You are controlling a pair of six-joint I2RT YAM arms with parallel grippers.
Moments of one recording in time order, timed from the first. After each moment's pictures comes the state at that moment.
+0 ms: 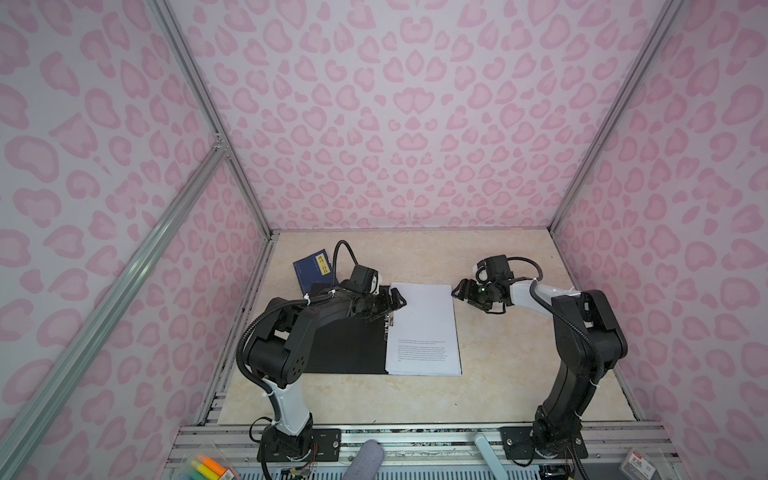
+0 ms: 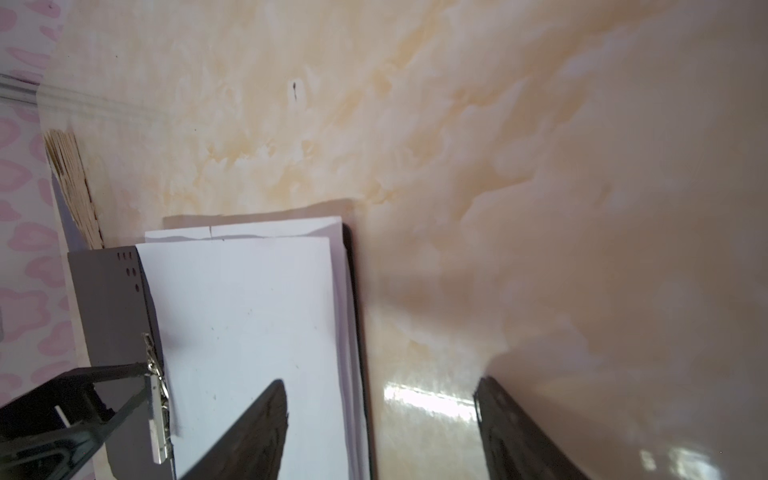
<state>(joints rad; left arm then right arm) -0.44 1.83 1.03 -0.16 0.44 -0.68 0.19 1.86 1.07 -0.23 -0.38 0.54</state>
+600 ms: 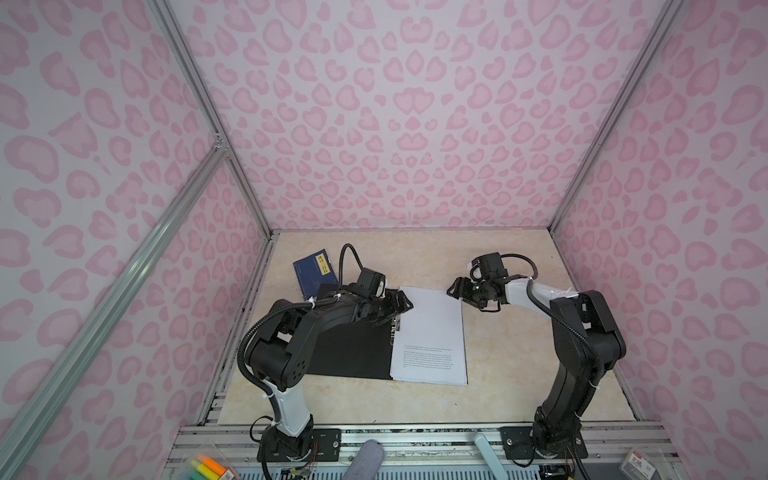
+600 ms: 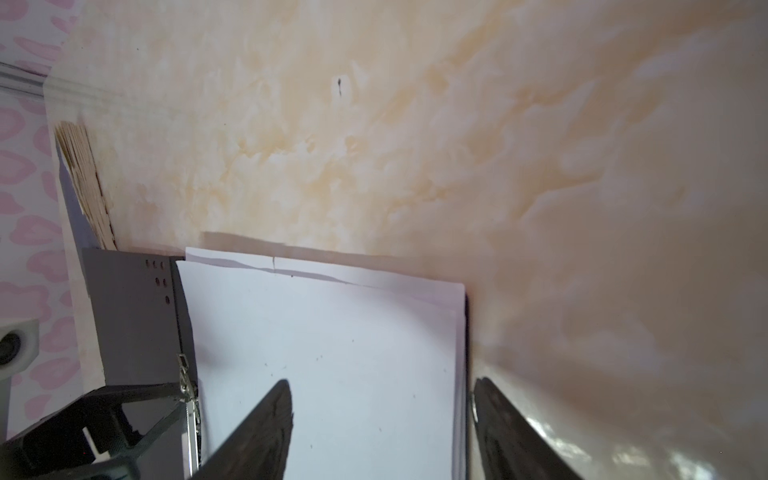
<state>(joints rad) -0.48 1.82 1.01 -0.13 0.44 -0.77 0.25 1.86 1.12 -0.26 -0.35 0.56</state>
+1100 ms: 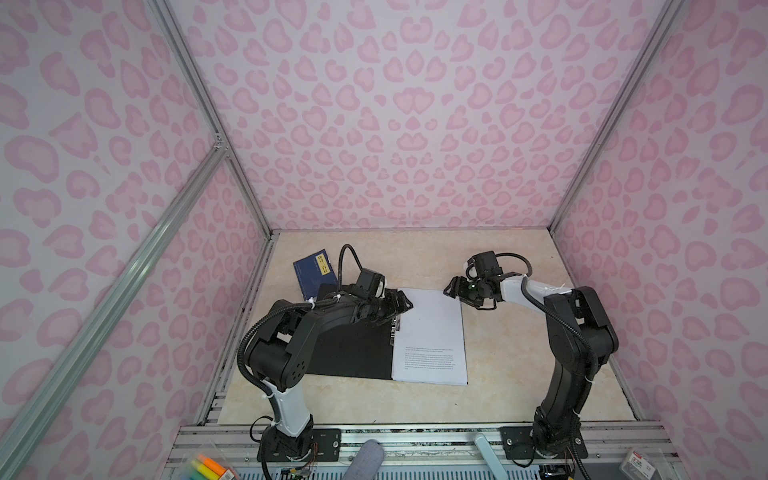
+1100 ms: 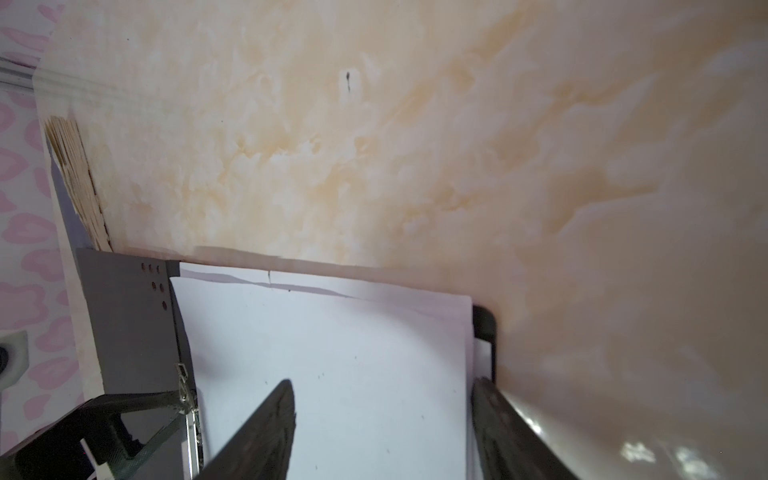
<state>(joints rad) -0.48 1.82 0.99 -0.09 0.45 -0.78 0.27 1.90 1.16 -0.28 -0.35 0.57</state>
